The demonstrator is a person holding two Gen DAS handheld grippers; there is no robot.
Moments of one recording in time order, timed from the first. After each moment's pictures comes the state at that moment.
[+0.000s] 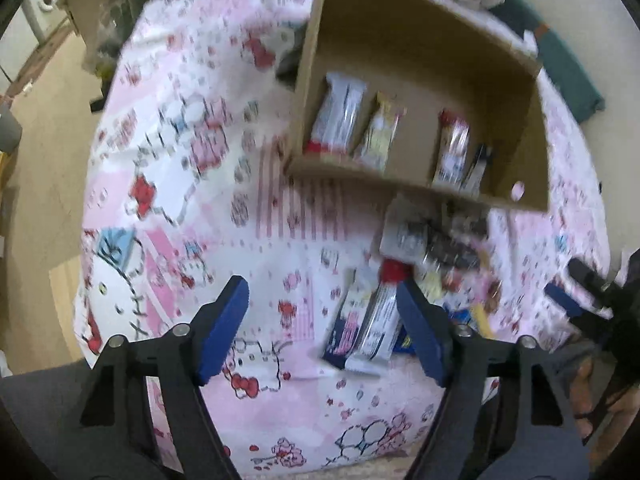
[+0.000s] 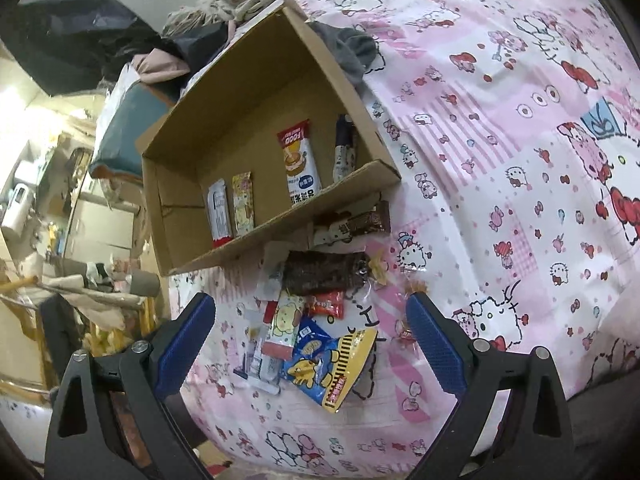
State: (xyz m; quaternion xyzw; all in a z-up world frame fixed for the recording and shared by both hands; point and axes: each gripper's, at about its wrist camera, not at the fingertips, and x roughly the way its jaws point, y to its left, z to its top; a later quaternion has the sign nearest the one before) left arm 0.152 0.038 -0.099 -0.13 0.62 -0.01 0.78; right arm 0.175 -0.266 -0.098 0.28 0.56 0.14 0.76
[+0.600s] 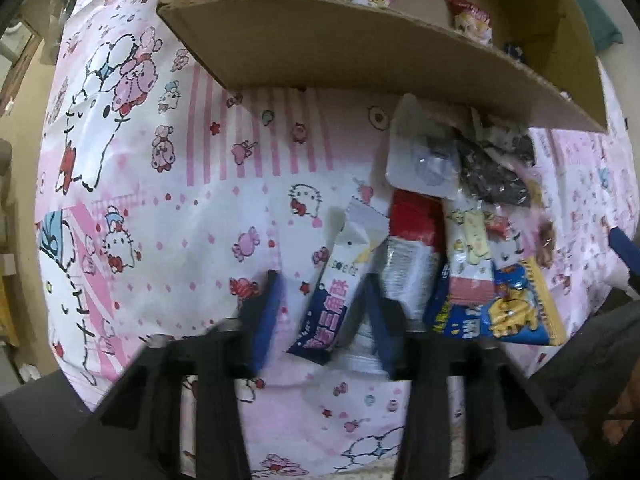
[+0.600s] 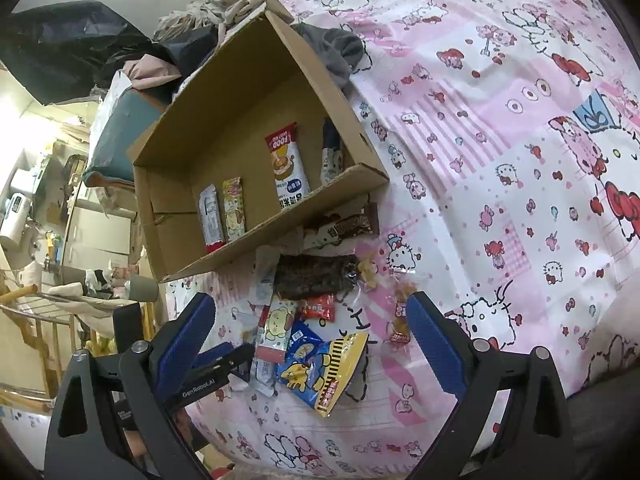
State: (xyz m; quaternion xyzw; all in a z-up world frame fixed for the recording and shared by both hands) left arm 0.160 -0.010 -0.171 -0.06 0.69 -0.02 0.72; right arm 0.178 -0.269 -0.103 0.28 0.57 0.14 0.76
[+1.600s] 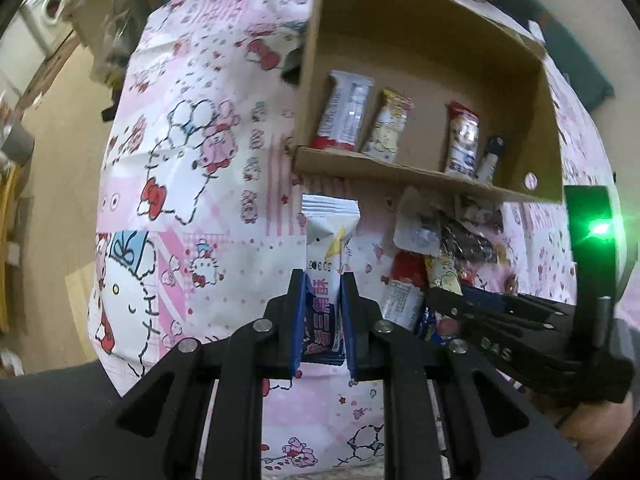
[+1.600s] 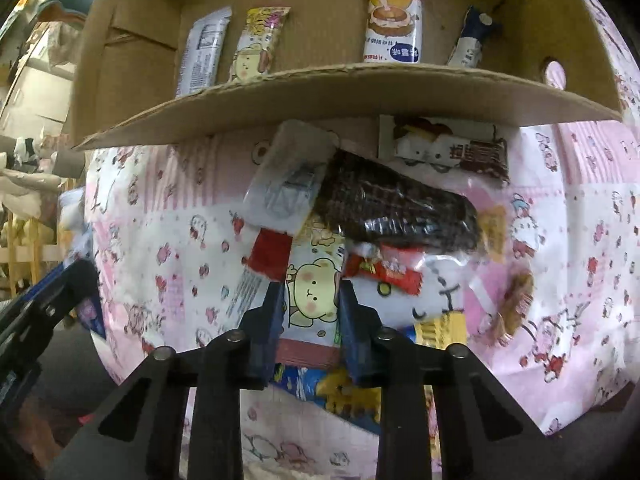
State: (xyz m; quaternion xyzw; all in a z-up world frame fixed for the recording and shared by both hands) left arm 0.147 0.030 -0.091 -0.10 0.61 0.01 0.79; right arm 0.188 -0.130 -0.155 0.06 0.69 0.16 0.70
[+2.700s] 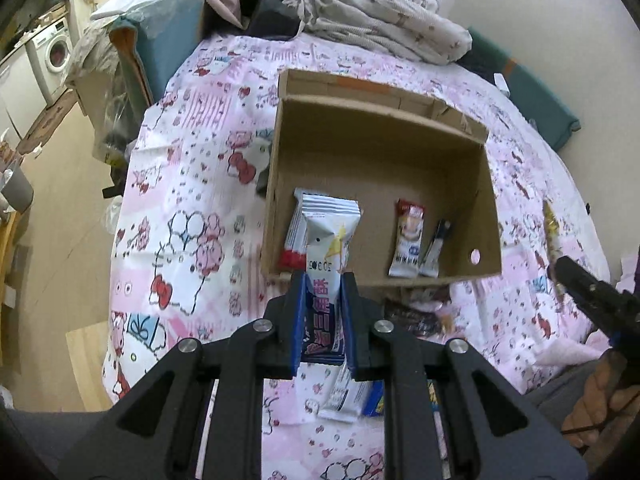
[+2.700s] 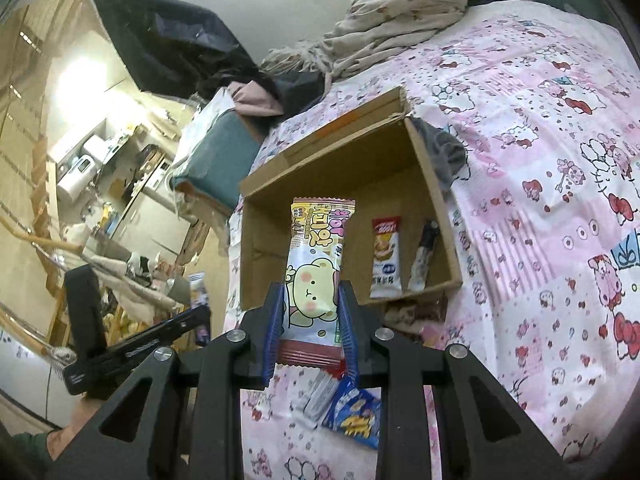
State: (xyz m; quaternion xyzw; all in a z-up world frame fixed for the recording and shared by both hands) left arm 0.168 0.019 -0.008 -0.10 0.49 0.00 0.87; right arm 0.185 -0.267 -0.019 0.25 0.43 0.26 0.83
